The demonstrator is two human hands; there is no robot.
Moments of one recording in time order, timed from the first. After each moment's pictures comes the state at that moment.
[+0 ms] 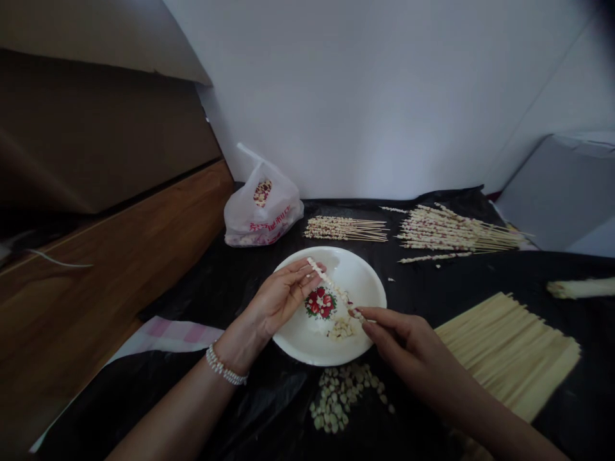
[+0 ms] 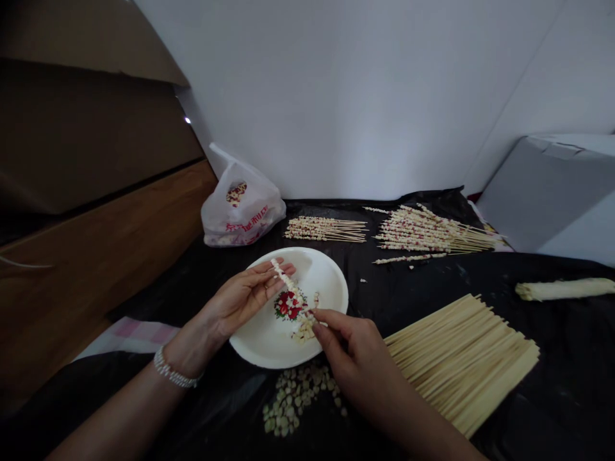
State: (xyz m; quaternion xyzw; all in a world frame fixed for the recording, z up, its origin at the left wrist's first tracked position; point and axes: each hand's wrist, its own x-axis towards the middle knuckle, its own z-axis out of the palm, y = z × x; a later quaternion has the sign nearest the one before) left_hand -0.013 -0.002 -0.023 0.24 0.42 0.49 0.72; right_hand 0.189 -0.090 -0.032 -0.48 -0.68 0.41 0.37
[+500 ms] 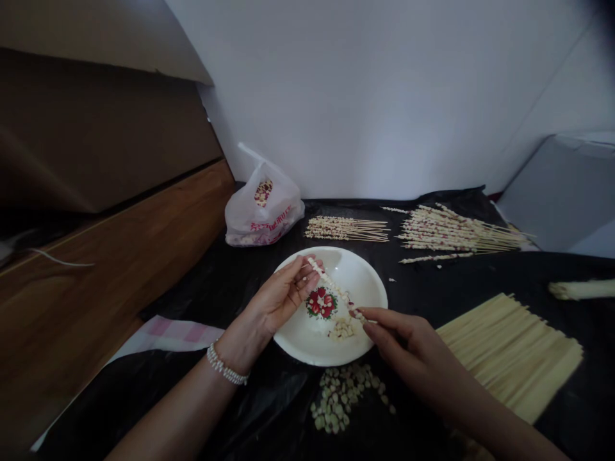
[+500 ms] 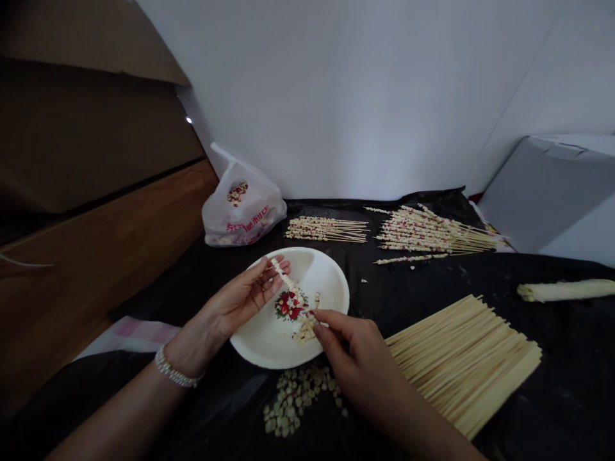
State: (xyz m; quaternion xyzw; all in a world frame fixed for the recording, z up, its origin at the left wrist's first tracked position) left_hand -0.018 0.002 -0.028 0.20 0.41 0.50 0.74; right_hand 0.190 -0.091 -0.033 -0.48 -0.68 0.40 0.38
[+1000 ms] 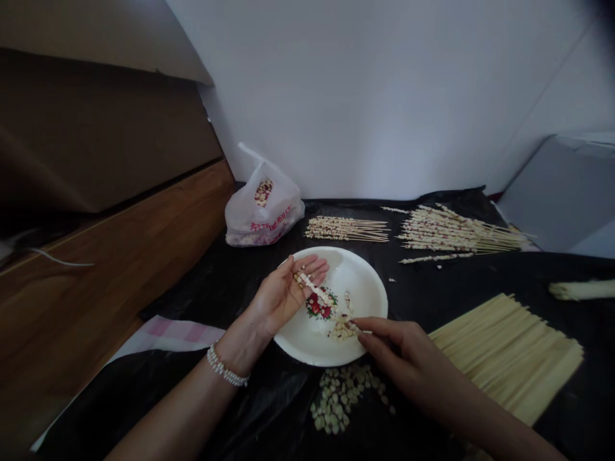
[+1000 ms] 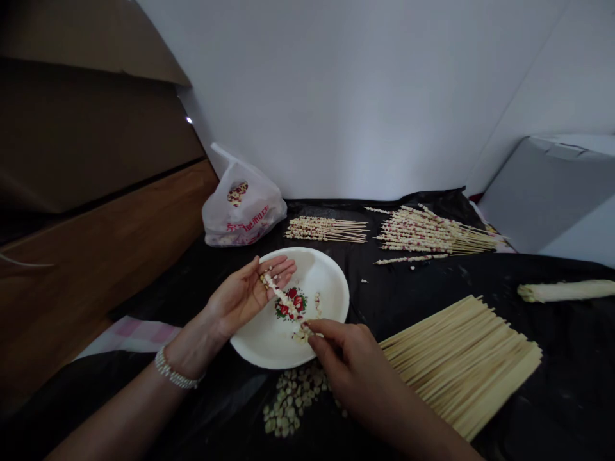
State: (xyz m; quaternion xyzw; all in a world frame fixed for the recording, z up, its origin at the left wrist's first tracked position) left_hand -0.014 0.000 -0.020 0.19 0.36 0.50 0.77; right_hand 0.188 -0.092 -0.030 -0.46 -0.71 0.41 0.33
